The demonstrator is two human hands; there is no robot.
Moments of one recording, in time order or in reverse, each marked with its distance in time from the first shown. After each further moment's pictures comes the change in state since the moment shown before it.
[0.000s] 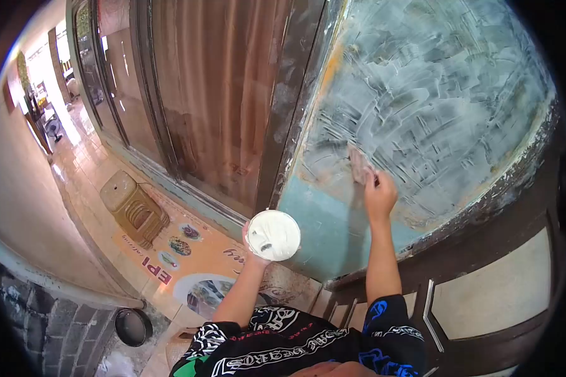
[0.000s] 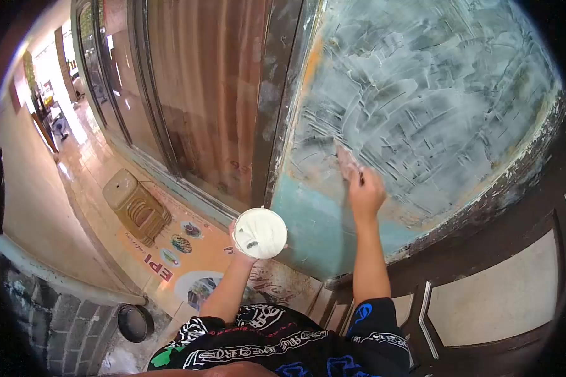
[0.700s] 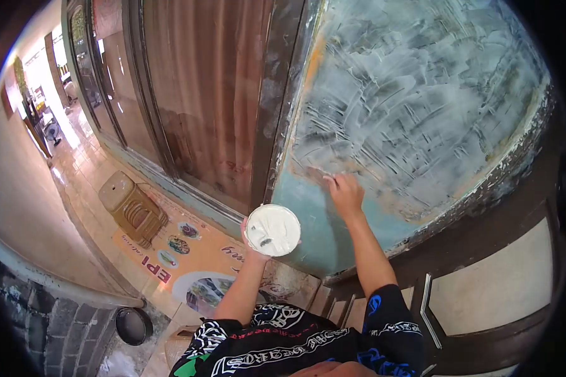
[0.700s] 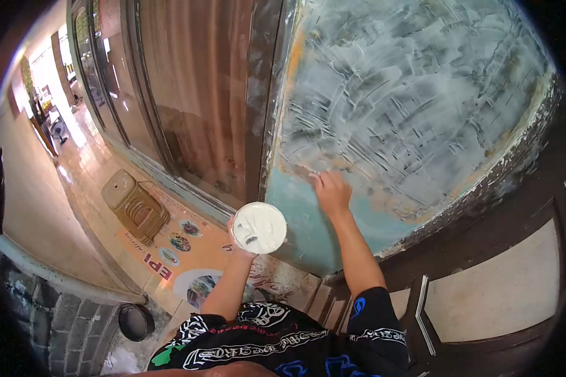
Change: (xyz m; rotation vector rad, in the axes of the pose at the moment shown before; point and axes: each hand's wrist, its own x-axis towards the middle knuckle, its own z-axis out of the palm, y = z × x) left_hand 0.005 -0.024 0.001 -0.017 -0.036 0.035; right_hand -0.041 0.010 0.036 0.010 -0.199 -0.189
